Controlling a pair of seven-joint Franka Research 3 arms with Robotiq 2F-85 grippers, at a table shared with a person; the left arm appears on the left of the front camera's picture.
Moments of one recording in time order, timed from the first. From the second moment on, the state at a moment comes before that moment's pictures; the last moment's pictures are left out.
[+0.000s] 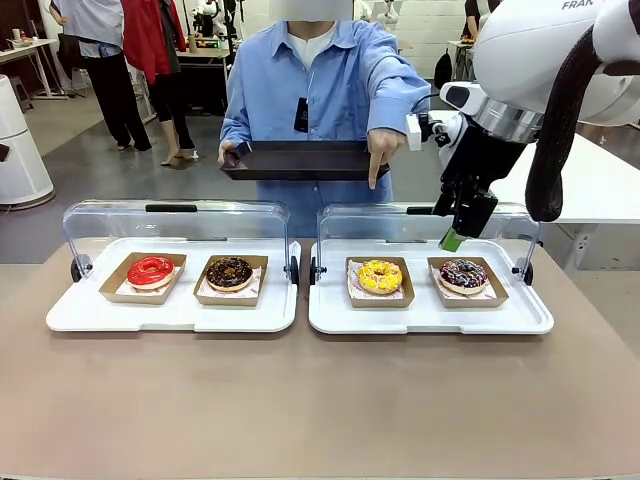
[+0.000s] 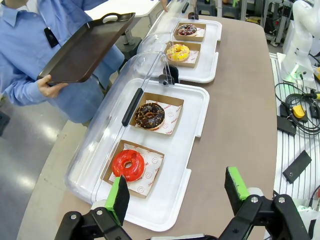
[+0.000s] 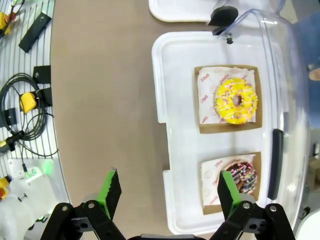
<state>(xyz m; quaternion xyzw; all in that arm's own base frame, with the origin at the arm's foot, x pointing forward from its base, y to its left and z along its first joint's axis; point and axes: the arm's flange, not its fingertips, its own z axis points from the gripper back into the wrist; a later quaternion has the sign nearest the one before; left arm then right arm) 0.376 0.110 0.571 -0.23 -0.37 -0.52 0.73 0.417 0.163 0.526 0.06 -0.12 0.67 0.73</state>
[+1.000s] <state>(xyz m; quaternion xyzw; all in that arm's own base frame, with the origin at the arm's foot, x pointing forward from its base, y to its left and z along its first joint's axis) 0.376 0.109 0.571 -0.23 -0.37 -0.52 0.73 0.402 0.262 0.486 0.00 -0.06 0.74 0.67</state>
